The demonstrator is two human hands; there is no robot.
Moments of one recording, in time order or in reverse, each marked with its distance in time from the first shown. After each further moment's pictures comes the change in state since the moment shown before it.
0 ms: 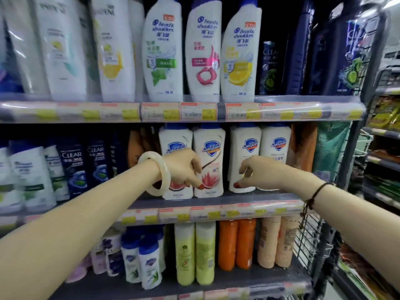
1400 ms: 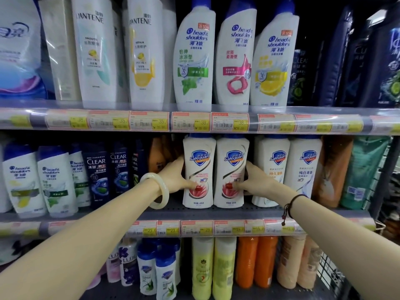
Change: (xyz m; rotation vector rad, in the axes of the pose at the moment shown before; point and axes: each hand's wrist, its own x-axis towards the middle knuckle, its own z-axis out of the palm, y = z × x) left_hand 0.024 -0.096 0.001 -0.272 0.335 0.007; right_hand 0.076 -0.028 0.046 0.690 0.058 0.033
